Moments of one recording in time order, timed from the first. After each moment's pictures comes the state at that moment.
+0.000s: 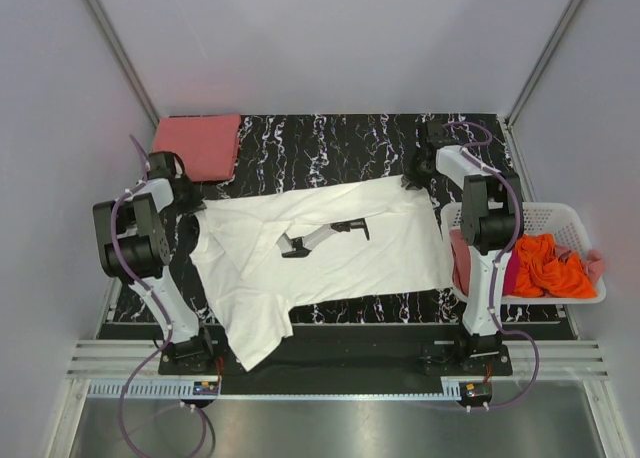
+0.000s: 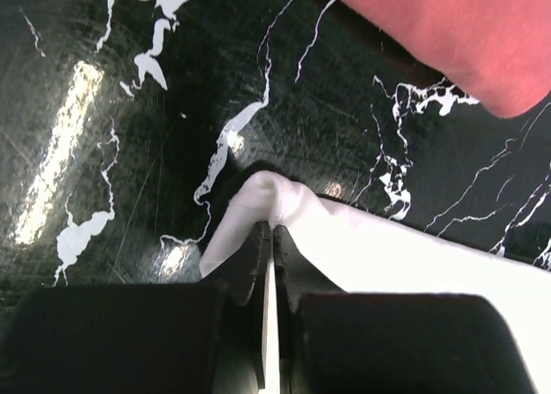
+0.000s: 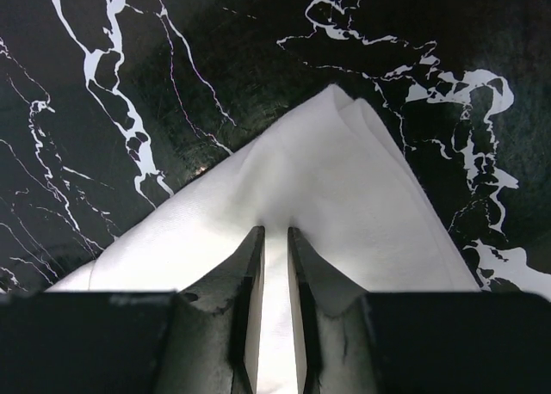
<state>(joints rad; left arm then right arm) 0.25 1.88 1.17 -0.30 0.15 -0.42 0.13 2.19 1.65 -0.53 -0.01 0.67</state>
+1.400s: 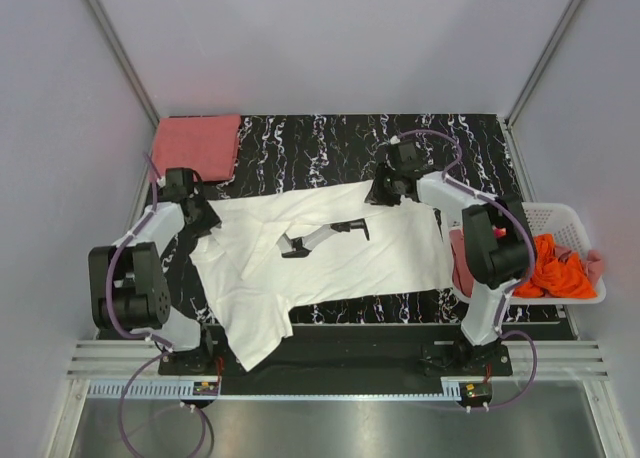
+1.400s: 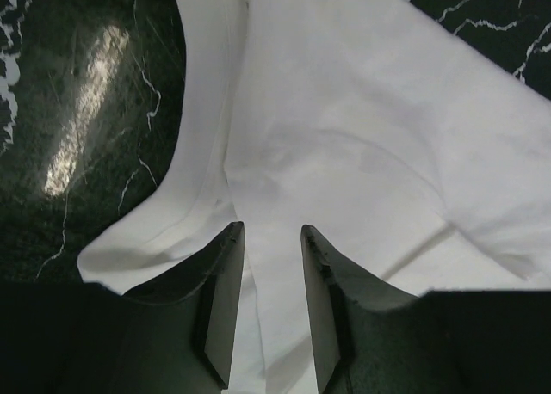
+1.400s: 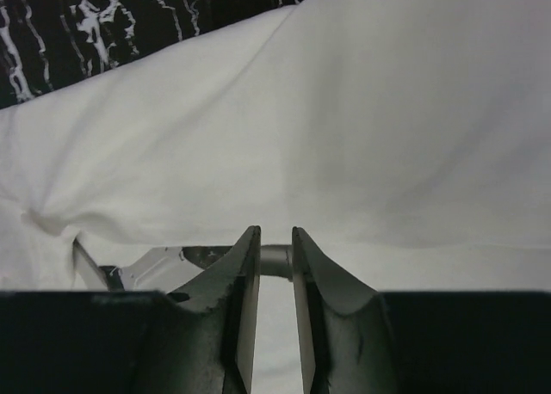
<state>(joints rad) 0.10 1.49 0.90 -0.47 0.04 -0.53 0.36 1.84 1.26 -0.29 -0.16 0.58</state>
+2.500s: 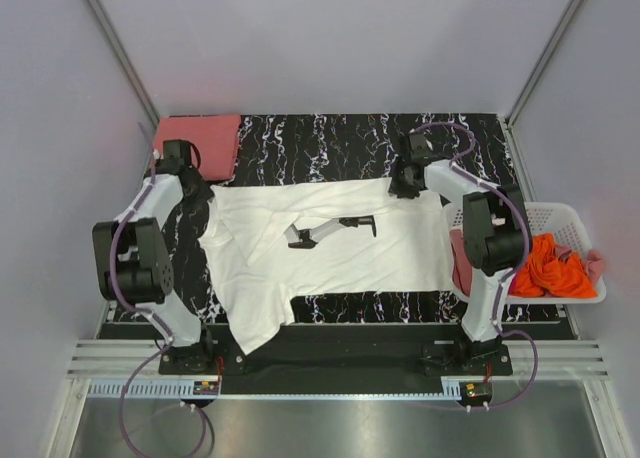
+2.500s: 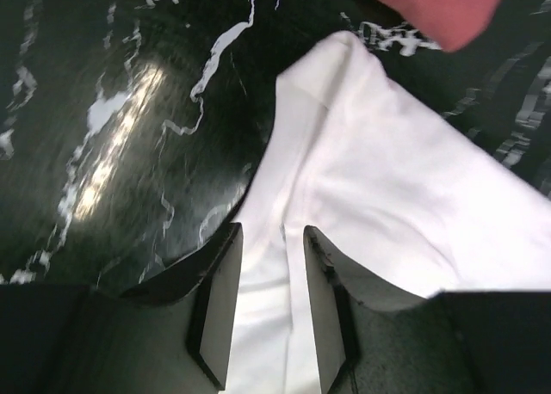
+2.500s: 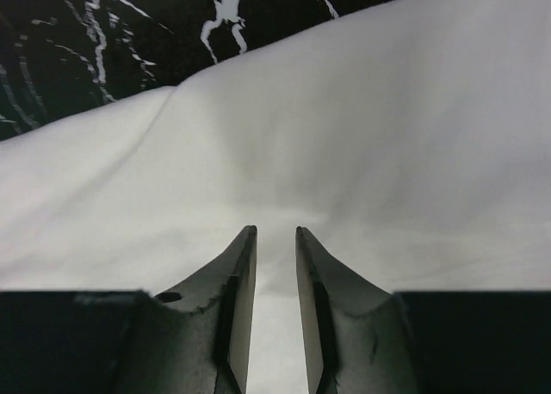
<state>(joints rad) 0.11 1.72 1.21 -0.53 -0.09 -0.51 0.27 1.99 1.40 -0.41 0.06 0.50</state>
